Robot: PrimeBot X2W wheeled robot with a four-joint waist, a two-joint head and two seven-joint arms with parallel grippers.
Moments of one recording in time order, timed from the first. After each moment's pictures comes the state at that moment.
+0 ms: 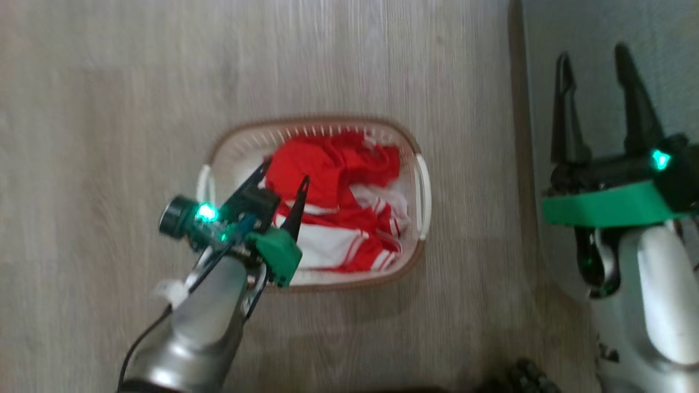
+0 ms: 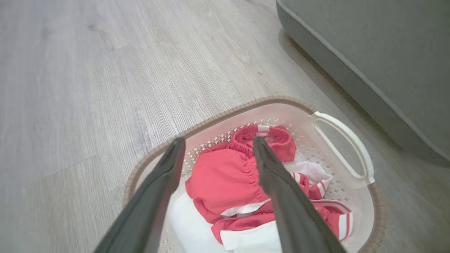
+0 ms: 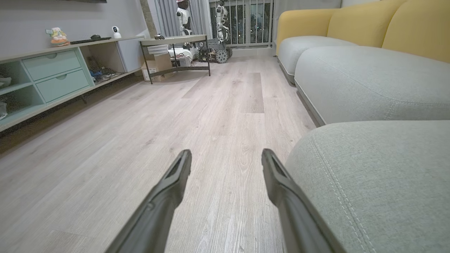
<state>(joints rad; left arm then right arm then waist) -0.52 0.04 -0.45 0.71 0.00 0.00 -0.25 -0.34 -0.04 -0.01 0.00 0.12 0.13 -0.25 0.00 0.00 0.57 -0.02</state>
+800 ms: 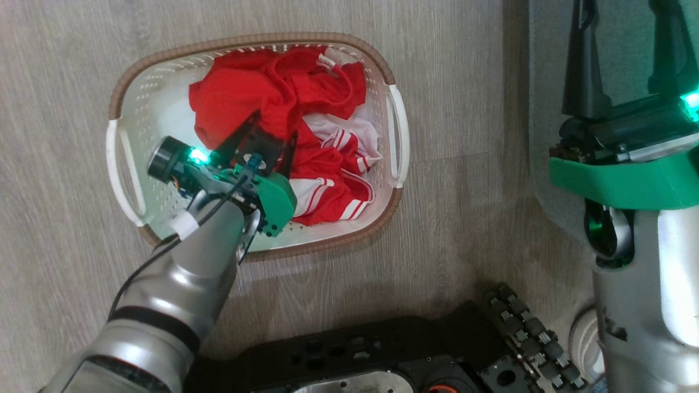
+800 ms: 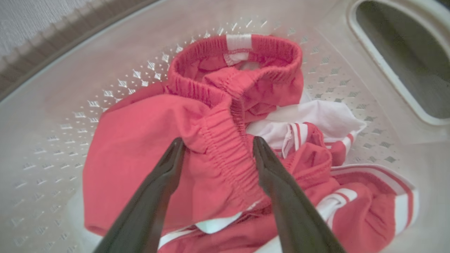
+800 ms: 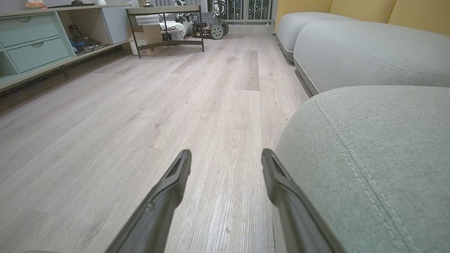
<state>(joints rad) -0.83 0.04 -0.63 1.04 -0.06 0.05 -0.25 -0.46 -0.05 0.04 -0.14 0.12 0.13 -0.26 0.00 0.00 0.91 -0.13</state>
